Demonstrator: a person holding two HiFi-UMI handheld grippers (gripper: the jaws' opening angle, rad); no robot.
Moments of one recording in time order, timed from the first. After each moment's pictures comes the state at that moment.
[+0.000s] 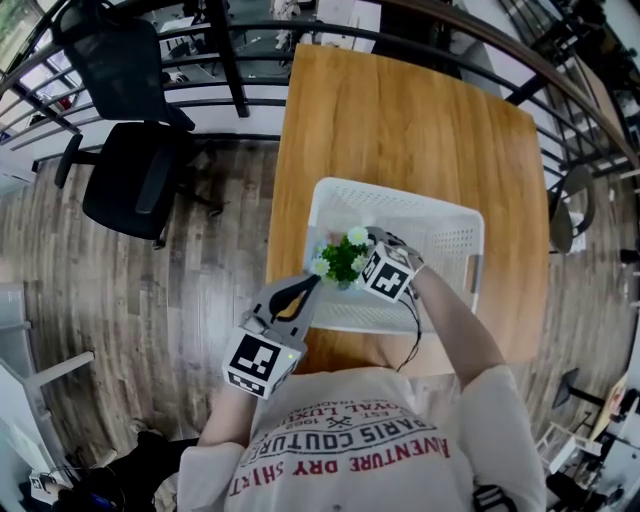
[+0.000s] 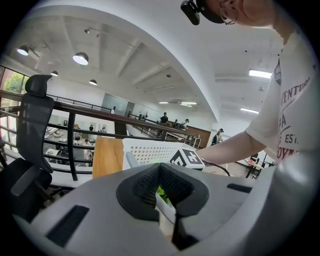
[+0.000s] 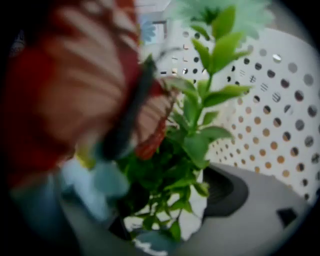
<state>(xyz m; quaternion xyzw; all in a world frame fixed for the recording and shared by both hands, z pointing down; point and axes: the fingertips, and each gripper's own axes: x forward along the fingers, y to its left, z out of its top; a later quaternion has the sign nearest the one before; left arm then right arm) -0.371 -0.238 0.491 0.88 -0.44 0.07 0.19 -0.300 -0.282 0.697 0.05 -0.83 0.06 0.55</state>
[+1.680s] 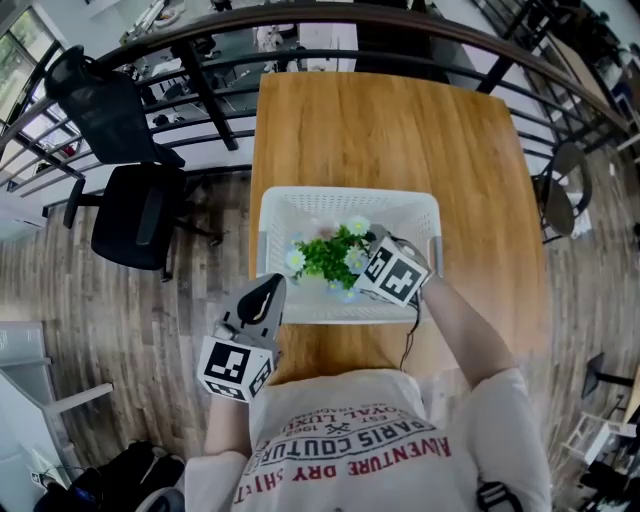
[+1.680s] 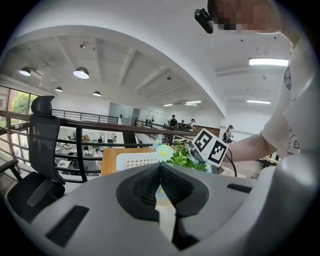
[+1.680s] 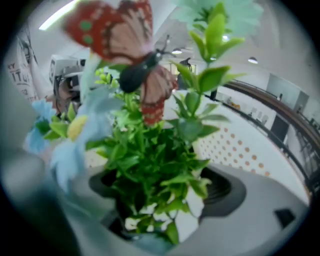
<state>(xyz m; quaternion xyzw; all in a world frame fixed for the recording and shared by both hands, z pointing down) -0.357 -0.235 0.450 0.86 -0.49 0.08 0.14 -0.264 -0.281 0.582 0.11 -0.89 0.09 0.44</state>
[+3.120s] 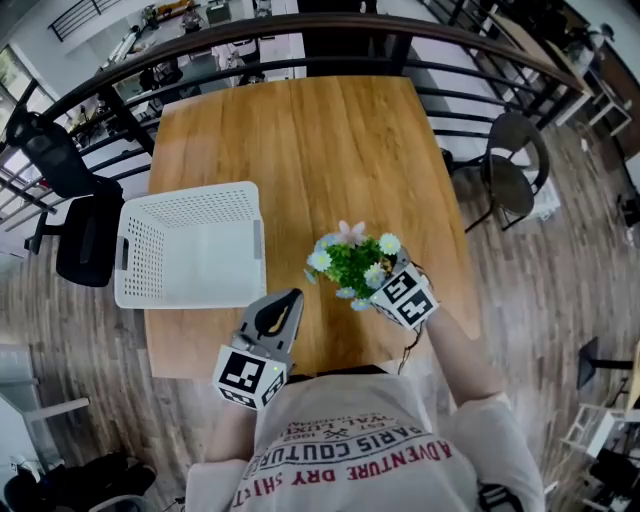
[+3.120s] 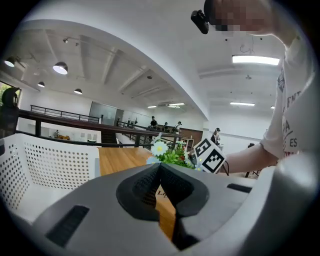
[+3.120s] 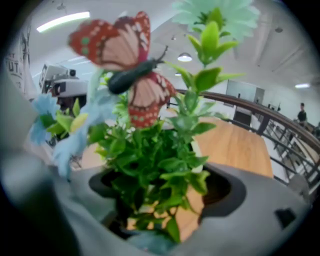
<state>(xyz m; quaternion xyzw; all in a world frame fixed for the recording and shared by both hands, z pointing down) 0.022 -0.199 0.464 0.90 -0.42 0.06 0.13 0.130 -0.260 0.594 0.29 -0.88 0.12 0.35</state>
